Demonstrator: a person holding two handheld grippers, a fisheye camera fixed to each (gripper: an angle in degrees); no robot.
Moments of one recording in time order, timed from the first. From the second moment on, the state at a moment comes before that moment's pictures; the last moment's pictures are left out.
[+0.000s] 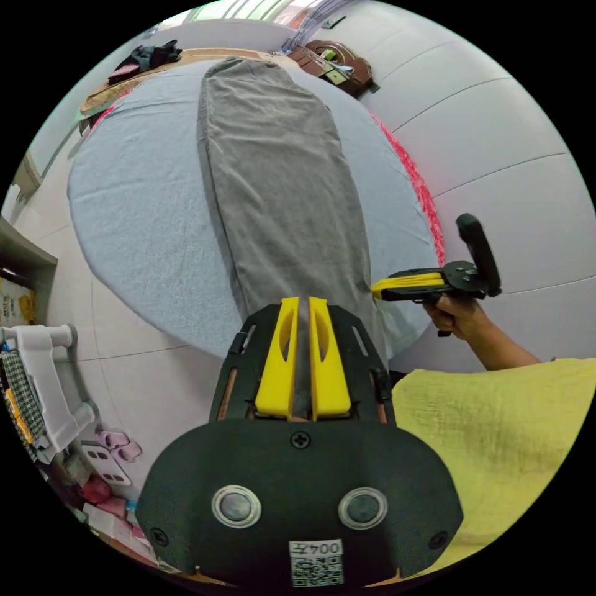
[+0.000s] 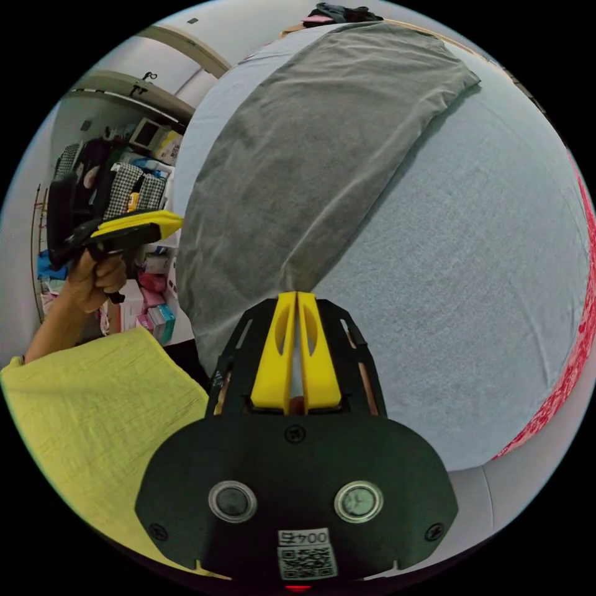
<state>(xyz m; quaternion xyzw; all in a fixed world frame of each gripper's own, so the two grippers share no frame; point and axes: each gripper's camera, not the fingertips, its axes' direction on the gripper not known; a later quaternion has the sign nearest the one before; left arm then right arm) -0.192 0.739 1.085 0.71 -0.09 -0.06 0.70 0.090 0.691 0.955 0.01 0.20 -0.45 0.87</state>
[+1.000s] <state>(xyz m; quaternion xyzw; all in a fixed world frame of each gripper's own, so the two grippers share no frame) -0.450 0.793 1.279 0.65 0.14 0.16 0.73 0.377 0.848 0.736 -0.02 -0.16 -0.30 0.94</state>
